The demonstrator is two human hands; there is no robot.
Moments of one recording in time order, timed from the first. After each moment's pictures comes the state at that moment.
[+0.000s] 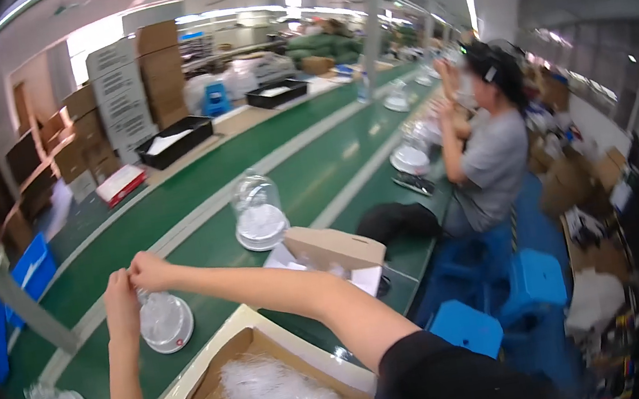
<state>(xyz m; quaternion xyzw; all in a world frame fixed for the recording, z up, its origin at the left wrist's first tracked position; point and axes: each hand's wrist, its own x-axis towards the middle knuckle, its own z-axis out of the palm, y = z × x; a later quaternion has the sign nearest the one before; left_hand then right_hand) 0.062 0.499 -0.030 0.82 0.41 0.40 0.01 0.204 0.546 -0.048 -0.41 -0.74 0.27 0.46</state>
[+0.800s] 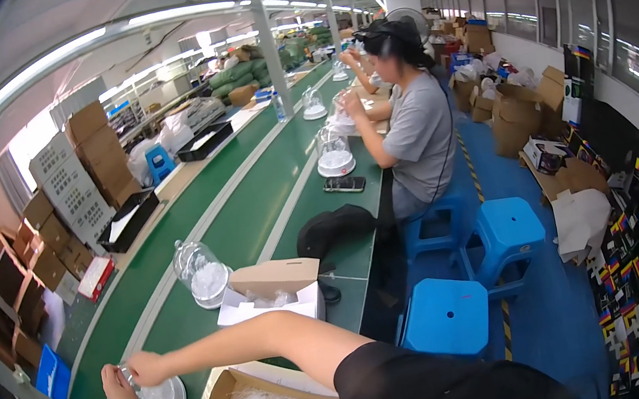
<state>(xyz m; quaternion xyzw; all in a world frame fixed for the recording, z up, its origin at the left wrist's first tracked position) 0.056 0.512 -0.022 0.83 0.39 0.39 0.02 0.208 0.496 -0.053 -0.45 -0.74 0.15 0.47</state>
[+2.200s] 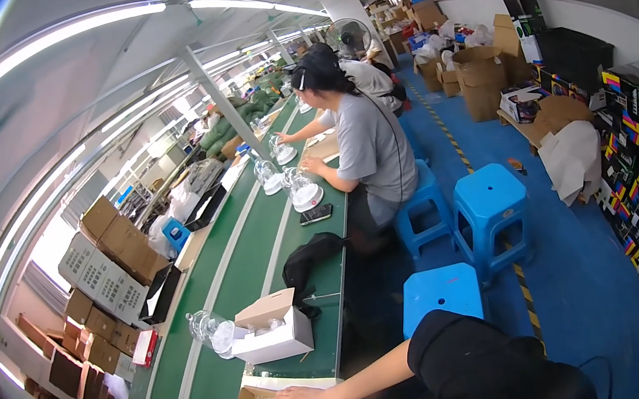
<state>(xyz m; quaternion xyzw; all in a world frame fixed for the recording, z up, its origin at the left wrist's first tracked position) 0.014 0.183 -0.130 0.85 0.46 0.18 0.17 0.298 0.207 -0.141 -0.53 -0.80 0.00 0.30</state>
